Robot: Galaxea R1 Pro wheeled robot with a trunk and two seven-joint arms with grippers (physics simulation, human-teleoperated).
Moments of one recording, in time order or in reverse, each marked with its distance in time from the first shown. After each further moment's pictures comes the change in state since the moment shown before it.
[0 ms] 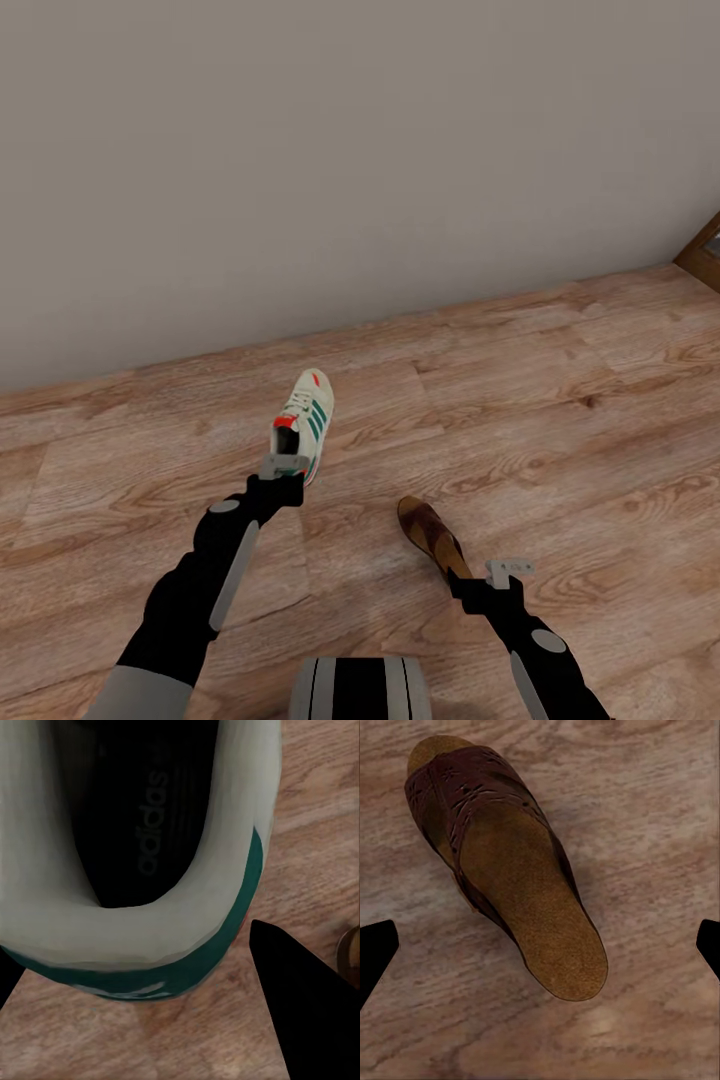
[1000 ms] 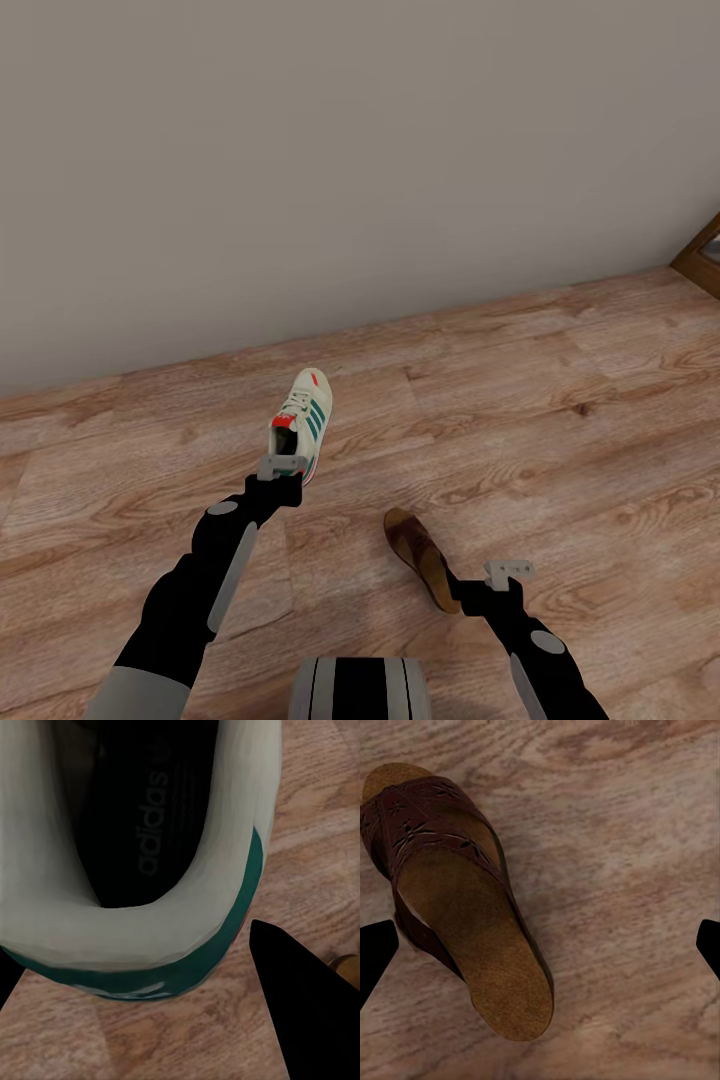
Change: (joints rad) left arm 0.002 0.009 -0.001 0.008 0.002 -0.025 -0.001; right arm 0.000 -0.001 0.005 0.008 0.004 -0.001 -0.001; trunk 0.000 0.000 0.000
